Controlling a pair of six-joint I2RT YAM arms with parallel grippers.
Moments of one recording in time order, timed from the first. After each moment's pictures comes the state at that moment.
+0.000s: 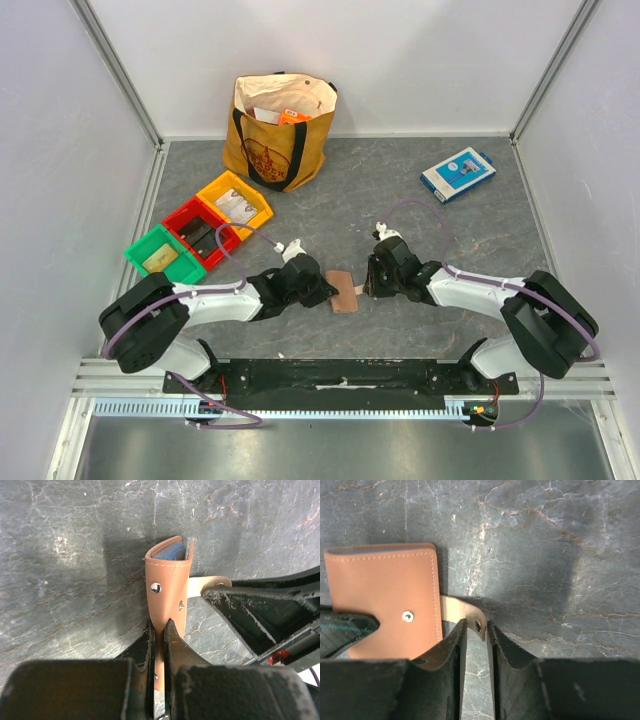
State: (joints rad) left arm -0.93 1.44 0.57 0.11 -0.14 -1.21; right arm 0.73 1.43 0.62 -0.09 0.03 0.59
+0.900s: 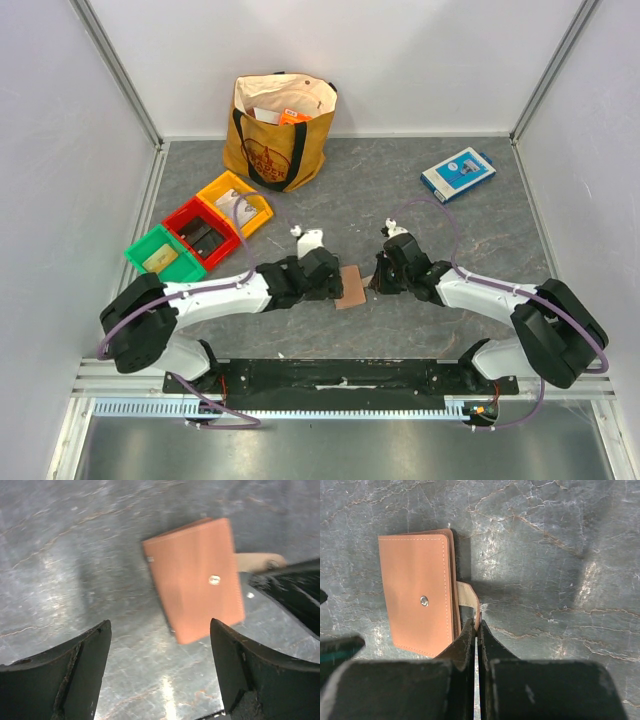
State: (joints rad) left arm -0.98 1.43 0.76 -0.26 -0.32 -0.91; right arm 0.66 1.36 0.58 -0.08 -0.03 0.60
